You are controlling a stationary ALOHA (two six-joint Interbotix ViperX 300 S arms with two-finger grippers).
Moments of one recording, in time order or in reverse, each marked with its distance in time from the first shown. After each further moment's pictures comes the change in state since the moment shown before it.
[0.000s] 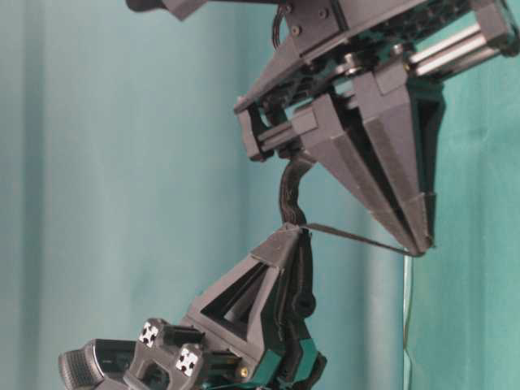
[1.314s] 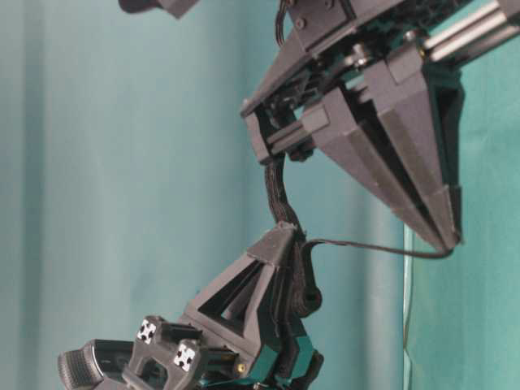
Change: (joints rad) left arm 0.006 0.000 -0.002 0.000 -0.002 0.002; right arm 0.043 -0.009 -0.003 0.057 0.040 0.000
